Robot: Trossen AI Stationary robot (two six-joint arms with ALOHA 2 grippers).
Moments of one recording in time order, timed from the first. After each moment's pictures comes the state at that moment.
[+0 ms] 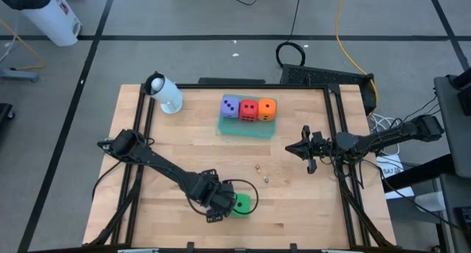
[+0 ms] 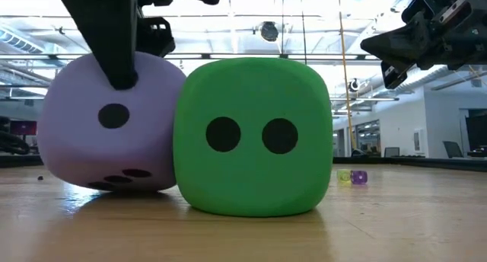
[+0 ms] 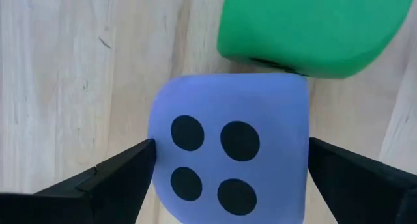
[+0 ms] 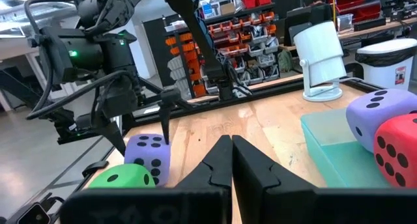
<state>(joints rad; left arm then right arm) -0.49 1.98 1.58 -0.99 -0.05 -0.65 0.17 0.64 0.04 0.67 0.16 0.25</state>
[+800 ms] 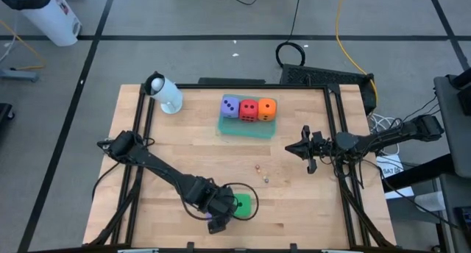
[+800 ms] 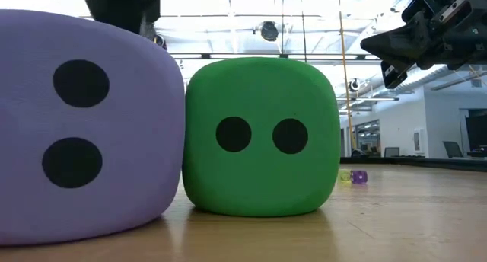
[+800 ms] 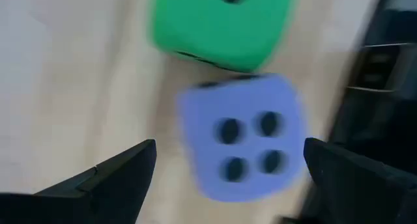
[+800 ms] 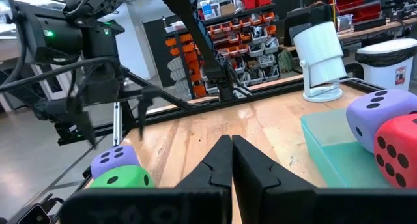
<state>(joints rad) -0.52 1.98 1.69 -1.00 0.03 -0.82 0.17 0.64 0.04 0.67 0.16 0.25</state>
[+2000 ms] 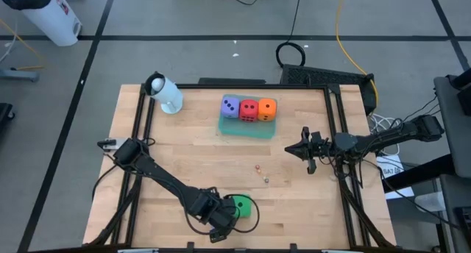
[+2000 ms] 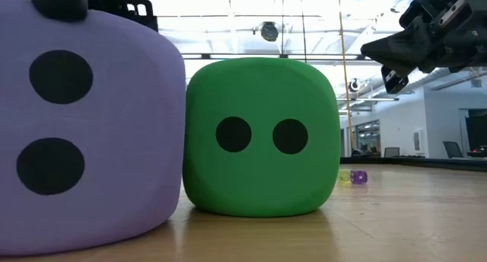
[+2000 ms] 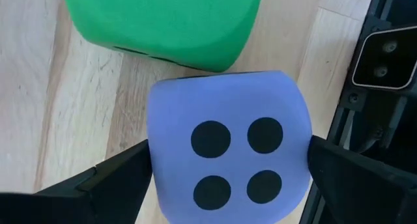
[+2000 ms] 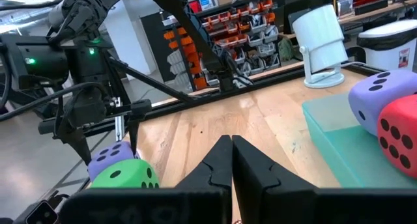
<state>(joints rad) -0.58 2.12 1.70 -0.99 0.03 -0.84 0.17 0.64 0.04 0.63 0.15 0.30</state>
